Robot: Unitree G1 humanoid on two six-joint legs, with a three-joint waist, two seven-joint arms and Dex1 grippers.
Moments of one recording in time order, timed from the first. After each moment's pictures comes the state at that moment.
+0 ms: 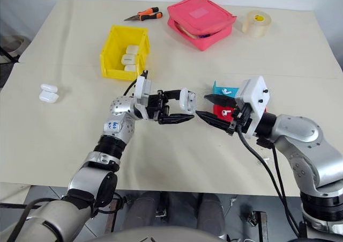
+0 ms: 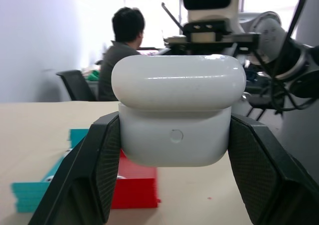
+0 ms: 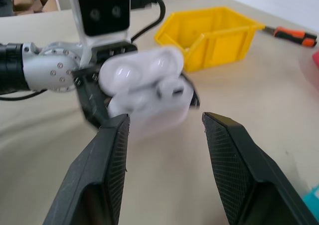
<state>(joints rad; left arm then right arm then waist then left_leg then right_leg) -0.82 0.08 -0.01 0.68 -0.40 -0.20 -1.38 -0.25 -0.76 -0.18 -0.54 0.71 0.64 0.78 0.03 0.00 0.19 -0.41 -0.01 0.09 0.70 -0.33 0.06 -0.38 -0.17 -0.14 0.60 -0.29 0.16</state>
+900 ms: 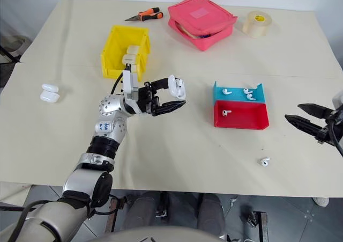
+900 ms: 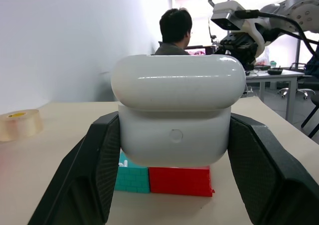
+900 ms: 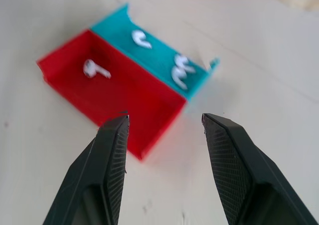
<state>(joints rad) -0.77 0.13 0.03 0.61 -0.39 -0.26 -1.25 0.10 -1.01 -0.68 -0.21 0.56 0.61 0.99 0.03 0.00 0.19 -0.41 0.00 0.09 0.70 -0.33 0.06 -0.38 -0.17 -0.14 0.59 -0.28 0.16</state>
